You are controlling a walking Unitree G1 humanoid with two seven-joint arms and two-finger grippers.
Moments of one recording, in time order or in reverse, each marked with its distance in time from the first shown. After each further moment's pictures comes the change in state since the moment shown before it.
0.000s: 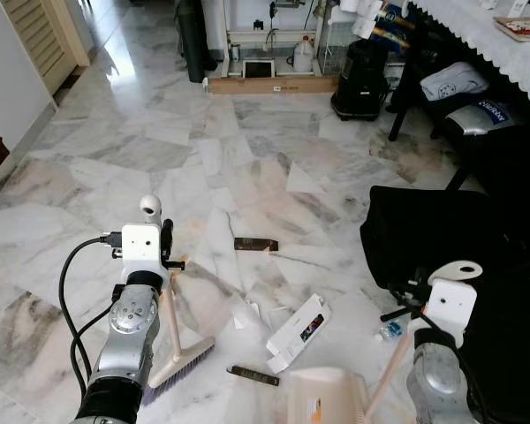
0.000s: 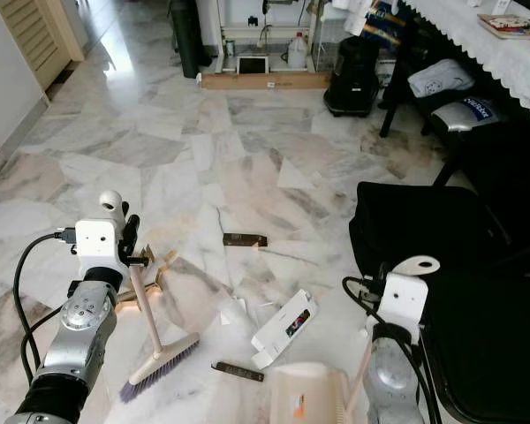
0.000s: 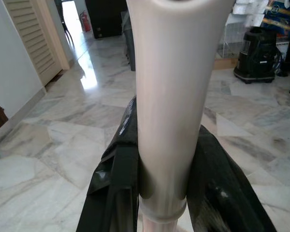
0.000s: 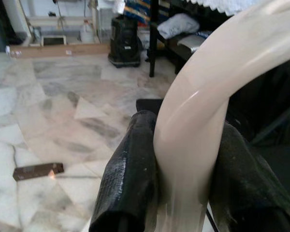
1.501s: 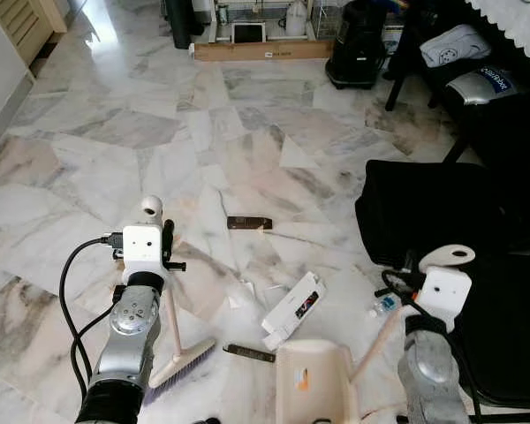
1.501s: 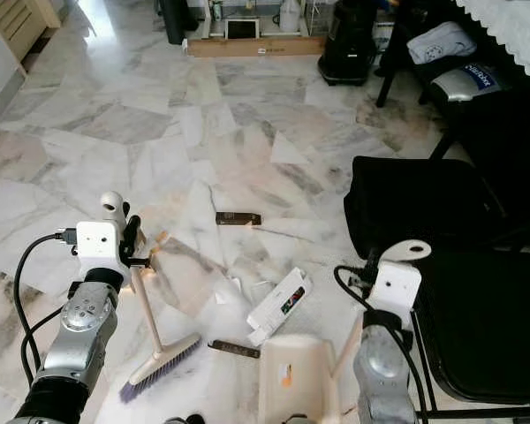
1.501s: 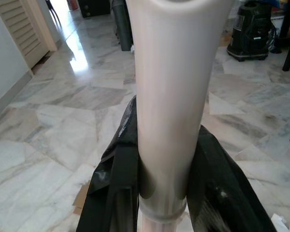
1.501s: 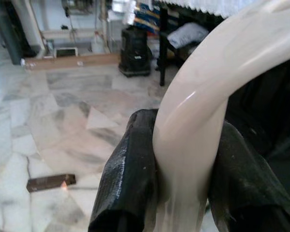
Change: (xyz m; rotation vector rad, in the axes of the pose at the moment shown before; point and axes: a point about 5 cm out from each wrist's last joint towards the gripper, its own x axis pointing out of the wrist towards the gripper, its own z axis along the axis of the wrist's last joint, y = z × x) left arm -0.002 -0.002 0.004 0.000 -0.006 -0.001; right arm 0.016 0.020 0.036 0.071 -0.151 0.068
